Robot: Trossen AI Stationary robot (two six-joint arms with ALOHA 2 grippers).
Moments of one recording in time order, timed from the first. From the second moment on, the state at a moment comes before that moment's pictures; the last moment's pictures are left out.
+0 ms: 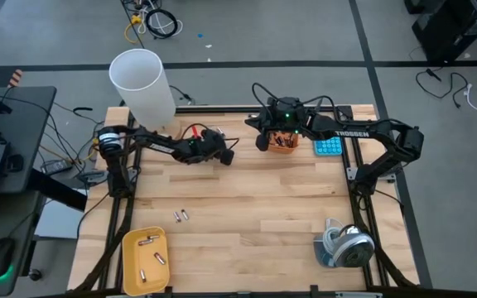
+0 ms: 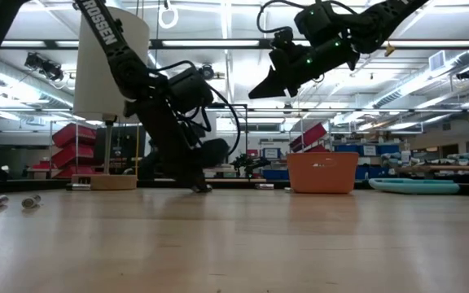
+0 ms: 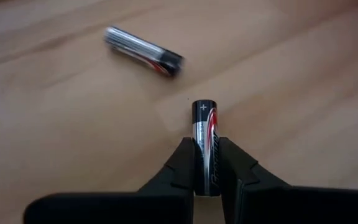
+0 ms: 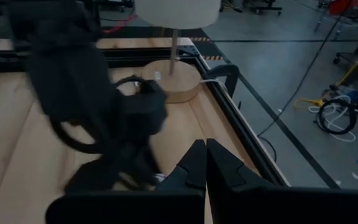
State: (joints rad) left arm 0.29 1.84 0.84 0.07 -0.40 -0.68; right arm -0.45 1.54 0.97 0.20 -0.13 -0.16
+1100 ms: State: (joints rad) left arm 0.09 1.11 0.72 0.09 -0.19 -0.10; right arm -0.28 1.43 0.97 0.35 -0.27 -0.07
